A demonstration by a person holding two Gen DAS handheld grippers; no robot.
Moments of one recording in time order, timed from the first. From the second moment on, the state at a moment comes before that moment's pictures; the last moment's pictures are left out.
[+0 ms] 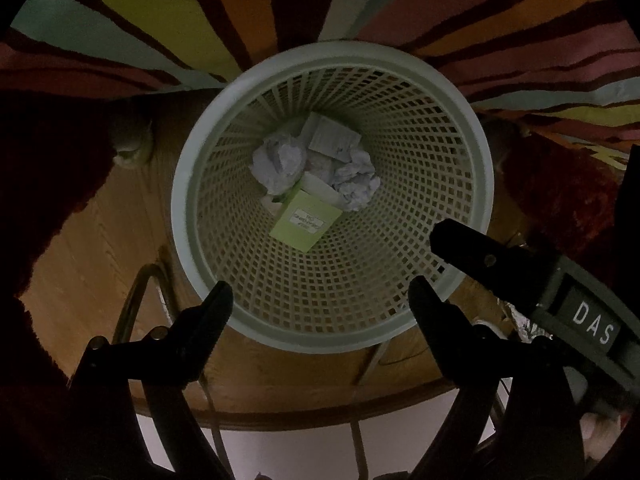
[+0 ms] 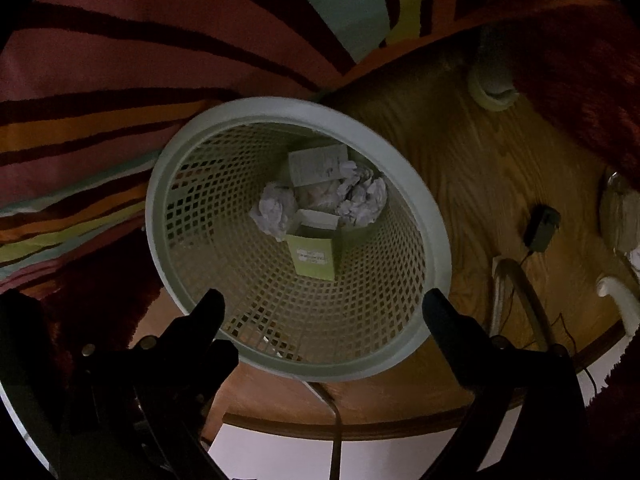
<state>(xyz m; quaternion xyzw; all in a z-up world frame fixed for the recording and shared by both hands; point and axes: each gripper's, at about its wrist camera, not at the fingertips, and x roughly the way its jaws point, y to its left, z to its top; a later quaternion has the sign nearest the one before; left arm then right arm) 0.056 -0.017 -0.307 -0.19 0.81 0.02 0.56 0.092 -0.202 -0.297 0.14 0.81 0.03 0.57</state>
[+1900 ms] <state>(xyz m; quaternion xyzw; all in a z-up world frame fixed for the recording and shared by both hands) 0.067 0.043 -0.075 -0.17 0.52 0.05 0.83 0.117 -0.196 -0.069 0.05 0.48 0.14 0.86</state>
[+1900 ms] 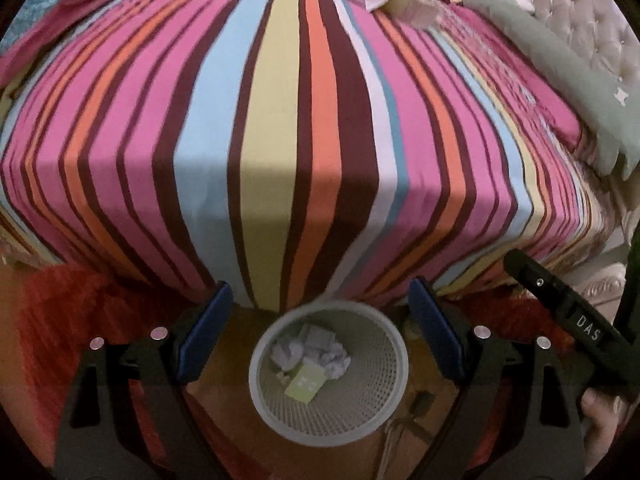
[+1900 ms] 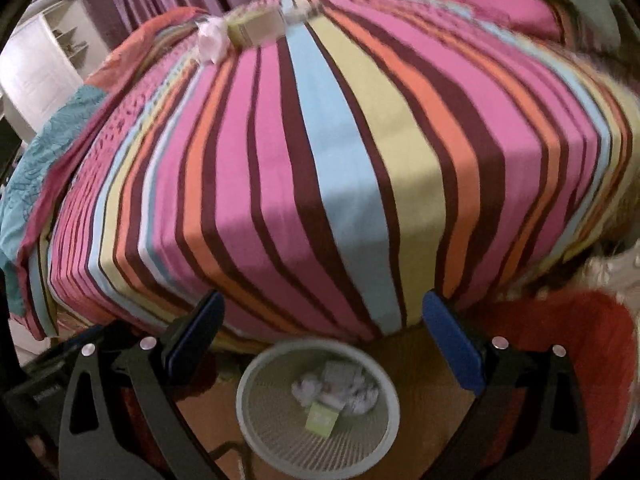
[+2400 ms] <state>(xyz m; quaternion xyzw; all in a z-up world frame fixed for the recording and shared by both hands) 0.128 0.053 -0.040 -0.16 0.48 0.06 0.86 0.165 -0.189 -0.041 0.03 0.44 0.15 0.89</state>
